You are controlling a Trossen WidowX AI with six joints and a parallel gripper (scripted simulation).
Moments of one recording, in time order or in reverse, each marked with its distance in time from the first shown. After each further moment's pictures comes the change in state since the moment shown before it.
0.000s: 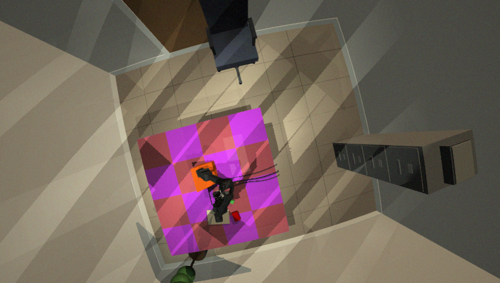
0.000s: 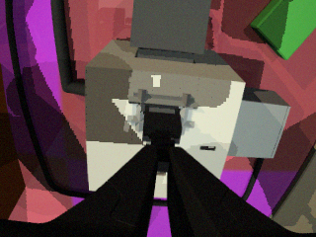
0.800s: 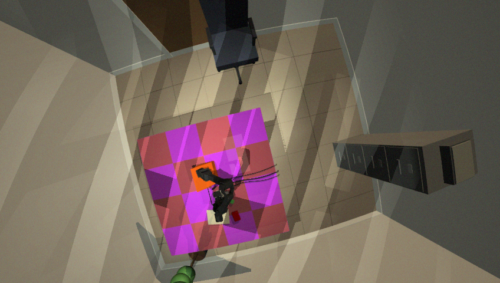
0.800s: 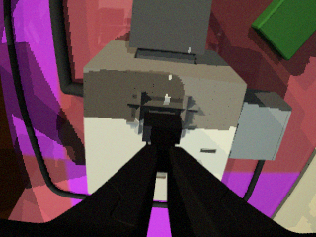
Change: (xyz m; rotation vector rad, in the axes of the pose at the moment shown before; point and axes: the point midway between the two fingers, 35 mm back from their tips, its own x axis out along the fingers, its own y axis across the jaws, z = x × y) arm 0.003 0.000 0.000 0.000 0.000 0.000
